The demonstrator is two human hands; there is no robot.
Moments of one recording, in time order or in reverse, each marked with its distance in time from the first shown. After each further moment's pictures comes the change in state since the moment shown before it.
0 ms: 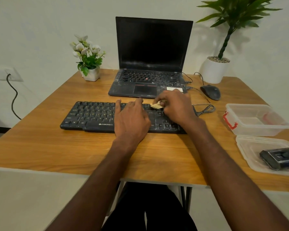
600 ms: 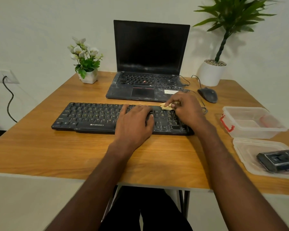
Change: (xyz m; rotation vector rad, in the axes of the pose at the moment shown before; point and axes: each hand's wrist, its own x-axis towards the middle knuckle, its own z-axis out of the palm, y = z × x) left_hand -0.001 -0.003 0.004 -0.090 -0.026 0.244; right_hand -0.005 0.040 -0.008 0.311 0.062 0.136
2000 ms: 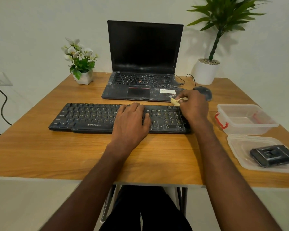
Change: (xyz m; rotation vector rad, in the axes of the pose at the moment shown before) left_hand 0.002 -0.001 0.008 0.064 0.055 0.000; right_hand -0.001 0.013 -0.014 -0.149 0.269 0.265
